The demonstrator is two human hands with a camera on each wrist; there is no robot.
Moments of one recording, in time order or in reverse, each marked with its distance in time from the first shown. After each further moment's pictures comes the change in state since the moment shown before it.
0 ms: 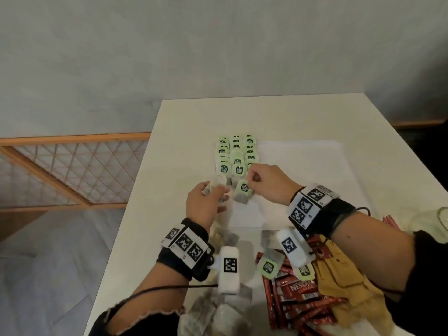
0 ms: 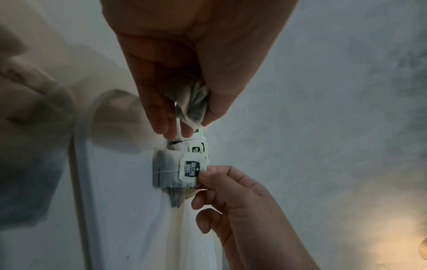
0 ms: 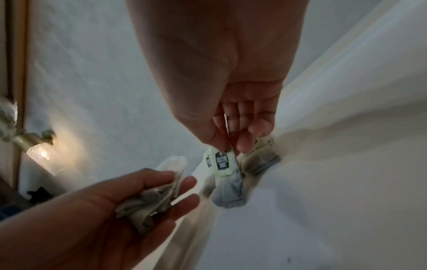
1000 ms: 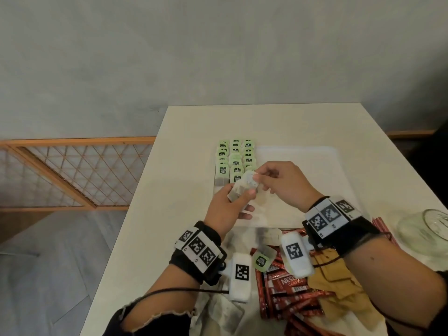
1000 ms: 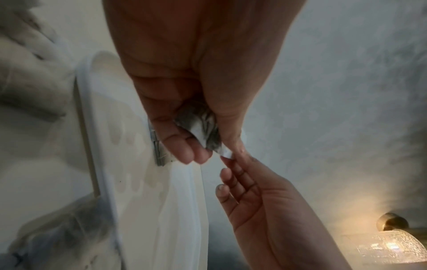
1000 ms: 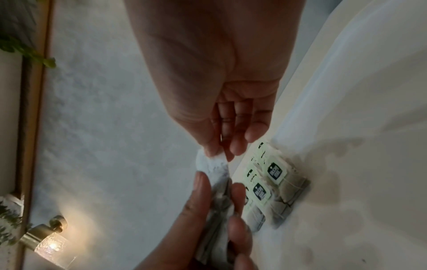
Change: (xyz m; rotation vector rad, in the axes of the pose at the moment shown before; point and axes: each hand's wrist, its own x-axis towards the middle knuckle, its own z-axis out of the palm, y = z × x) left_hand -0.047 0.013 0.033 0.022 -0.312 0.057; right_hand -0.046 -0.008 -0.029 0.359 0.189 0.011
